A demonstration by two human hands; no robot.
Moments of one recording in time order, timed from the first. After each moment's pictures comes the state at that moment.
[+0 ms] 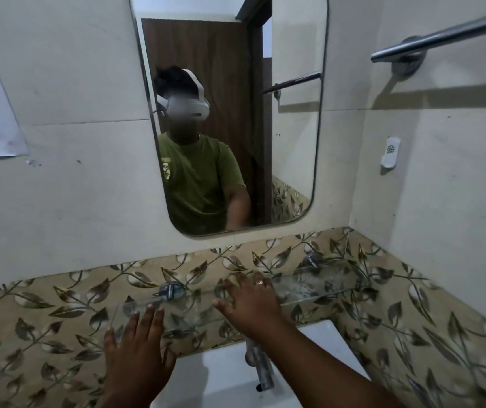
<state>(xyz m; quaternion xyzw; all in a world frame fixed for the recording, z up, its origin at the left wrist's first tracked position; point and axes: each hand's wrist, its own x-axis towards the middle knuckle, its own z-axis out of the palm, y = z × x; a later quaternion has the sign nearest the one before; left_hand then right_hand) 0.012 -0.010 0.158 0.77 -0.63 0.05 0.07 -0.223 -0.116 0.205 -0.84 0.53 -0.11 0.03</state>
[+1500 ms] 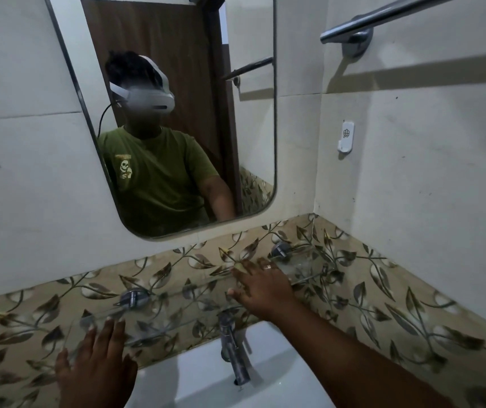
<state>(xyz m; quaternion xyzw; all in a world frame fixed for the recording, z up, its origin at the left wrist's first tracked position) -0.008 -0.003 0.170 0.78 -0.61 0.03 0.09 -0.314 -0.146 0.202 -0.83 0.55 -0.09 -0.01</state>
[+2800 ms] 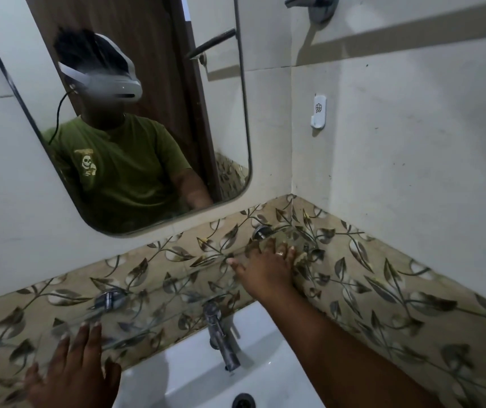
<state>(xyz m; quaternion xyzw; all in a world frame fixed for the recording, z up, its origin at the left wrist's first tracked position) -0.012 -0.004 0.170 0.77 -0.62 0.11 0.12 -0.329 -0.146 0.200 -0.65 0.75 -0.12 0.03</state>
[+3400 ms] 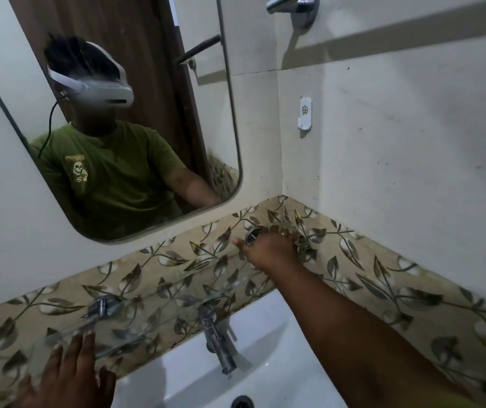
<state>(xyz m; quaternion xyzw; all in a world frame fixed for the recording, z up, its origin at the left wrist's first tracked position) 0.003 -0.017 0.144 0.77 -0.63 0.09 0.10 -0.366 -0.184 0.225 -0.61 0.78 -0.11 0.08</state>
